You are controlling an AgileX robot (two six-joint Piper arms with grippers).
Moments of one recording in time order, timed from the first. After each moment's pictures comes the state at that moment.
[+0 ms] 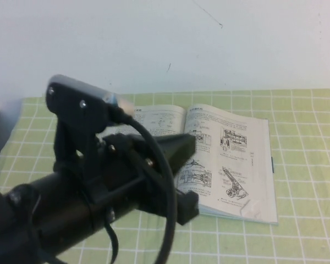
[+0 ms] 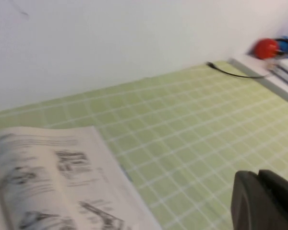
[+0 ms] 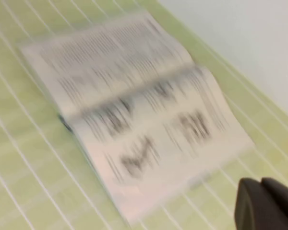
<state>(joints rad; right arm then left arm) 0.16 1.02 -1.13 0.41 1.00 -0.81 -0.95 1.03 -0.74 -1.74 -0.03 1.36</state>
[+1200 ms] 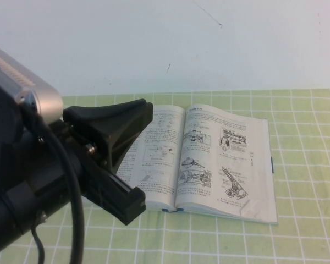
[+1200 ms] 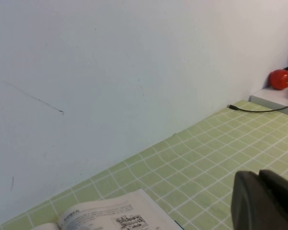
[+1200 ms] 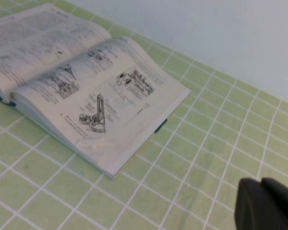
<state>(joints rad) 0.16 0.20 -0.41 0.22 0.72 -0.50 -0.95 0.85 -0.74 -1.74 -0.16 1.63</state>
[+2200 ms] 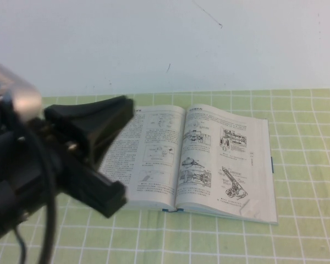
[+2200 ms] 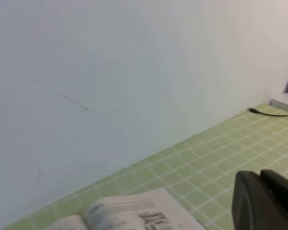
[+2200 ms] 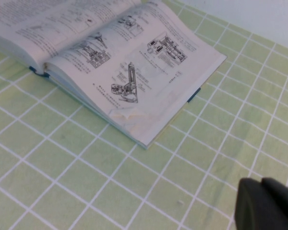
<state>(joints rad) 0.16 0.20 -0.39 0.27 0.82 -0.49 -0.95 0.81 -0.73 -1.74 -0.22 1.63</state>
